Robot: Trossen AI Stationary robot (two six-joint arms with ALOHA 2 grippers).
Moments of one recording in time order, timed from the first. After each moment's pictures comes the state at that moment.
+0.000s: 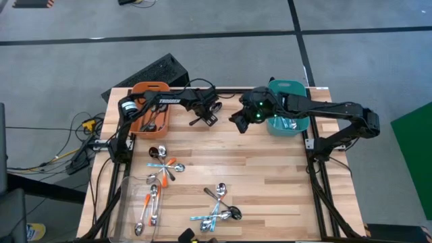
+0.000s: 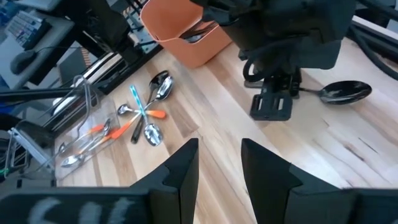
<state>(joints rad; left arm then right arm) 0.51 2.11 1.46 -0.62 -0.10 -0.20 -0.22 1.38 1.24 -0.46 -0.05 0.52</state>
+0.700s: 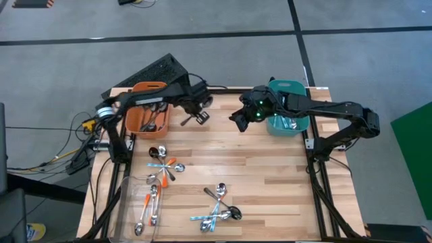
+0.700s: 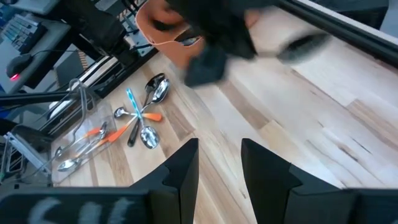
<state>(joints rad) 0.47 1.80 1.45 -0.90 -0.11 -0.26 -0.24 1.38 1.24 -0.46 -0.05 0.52</state>
